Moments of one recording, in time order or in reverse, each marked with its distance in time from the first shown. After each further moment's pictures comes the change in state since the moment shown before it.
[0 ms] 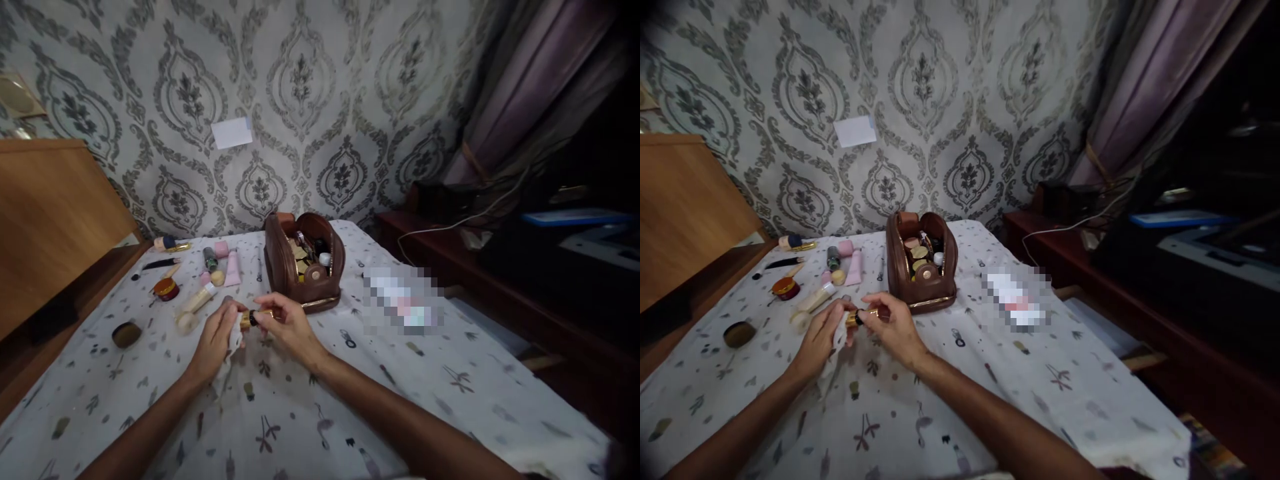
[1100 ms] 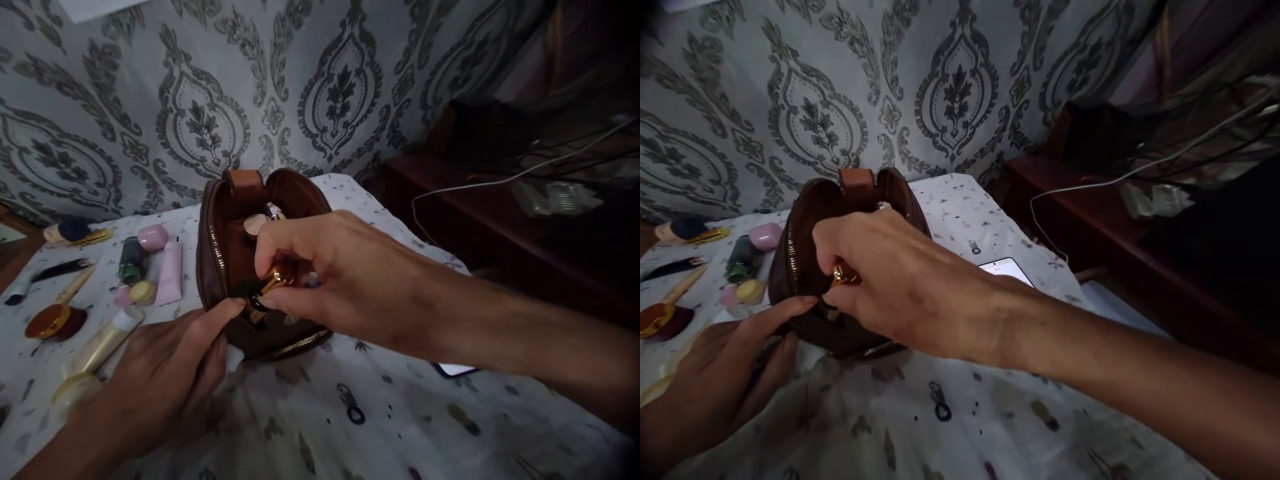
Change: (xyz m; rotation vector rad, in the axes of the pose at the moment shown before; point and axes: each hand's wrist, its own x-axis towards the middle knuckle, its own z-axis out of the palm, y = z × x) left_hand 0.100 0.042 0.039 1.013 -0.210 0.847; right_hand 0.090 -0.113 -0.135 -0.867 -0.305 -0.116
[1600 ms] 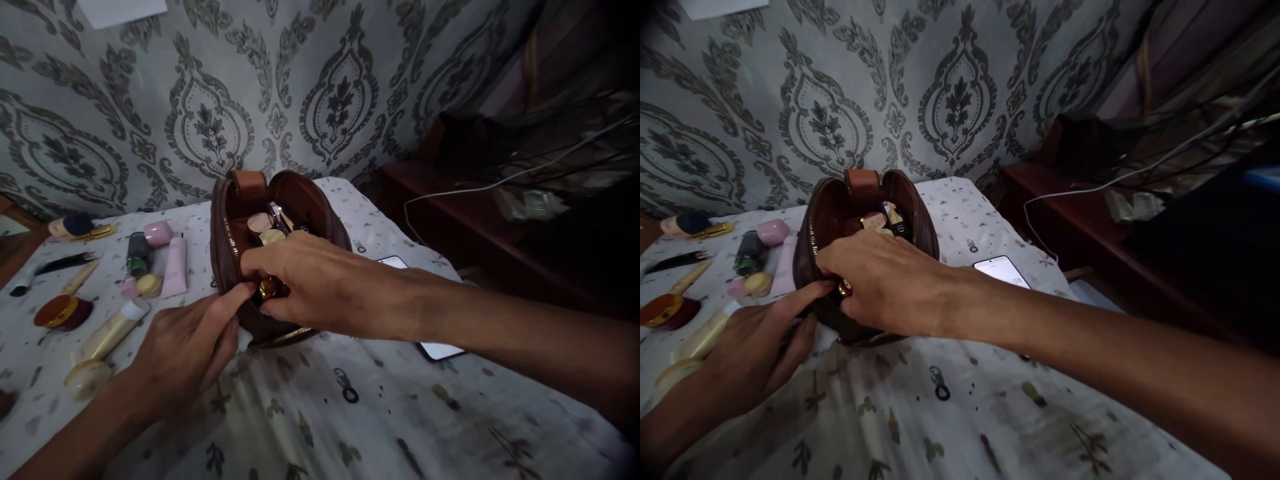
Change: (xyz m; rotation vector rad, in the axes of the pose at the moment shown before) left_hand 0.001 0.000 0.005 -0.015 0.097 0.060; right_hand 0.015 -0.015 0.016 -0.187 -0.259 -0.005
